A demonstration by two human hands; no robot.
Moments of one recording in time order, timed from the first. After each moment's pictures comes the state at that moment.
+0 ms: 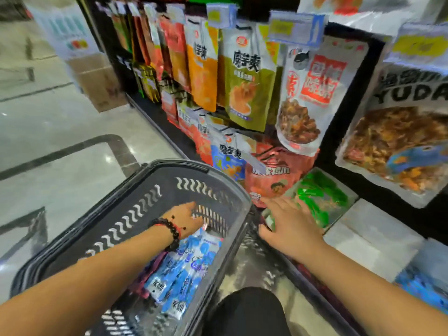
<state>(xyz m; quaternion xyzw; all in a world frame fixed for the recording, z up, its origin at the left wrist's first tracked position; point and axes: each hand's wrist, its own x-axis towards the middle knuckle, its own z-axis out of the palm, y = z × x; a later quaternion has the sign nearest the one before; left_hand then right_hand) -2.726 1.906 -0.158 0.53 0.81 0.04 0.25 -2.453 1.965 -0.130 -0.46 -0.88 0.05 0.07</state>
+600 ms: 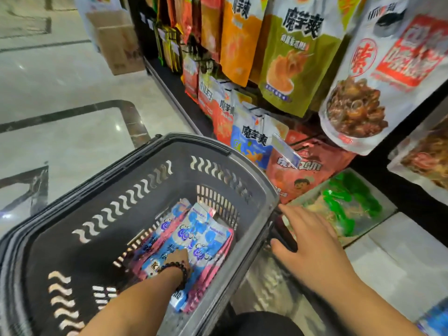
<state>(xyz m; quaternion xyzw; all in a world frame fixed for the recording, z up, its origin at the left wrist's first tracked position) -2.736 1.849 -0.384 0.37 0.86 -0.13 0.33 -2.473 1.942 -0.148 -0.45 -0.88 0.14 0.08</state>
